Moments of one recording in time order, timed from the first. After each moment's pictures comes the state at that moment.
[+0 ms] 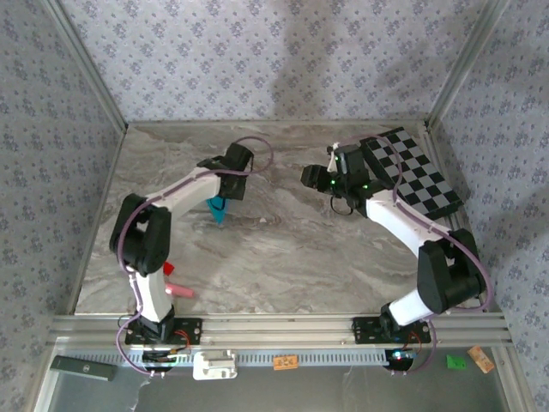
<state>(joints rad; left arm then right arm) -0.54 1.87 1.40 -0.71 -0.38 -0.25 0.40 1.49 1.03 -0.18 -0.19 0.57</state>
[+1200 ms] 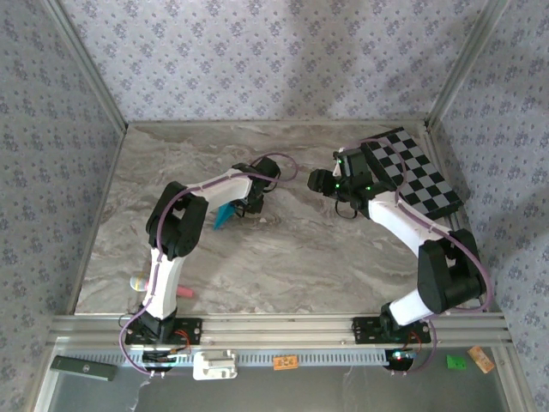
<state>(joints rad) -0.65 2.12 1.56 -0.85 -0.36 -0.38 0.37 1.49 1.00 -0.22 -0.17 0.58</state>
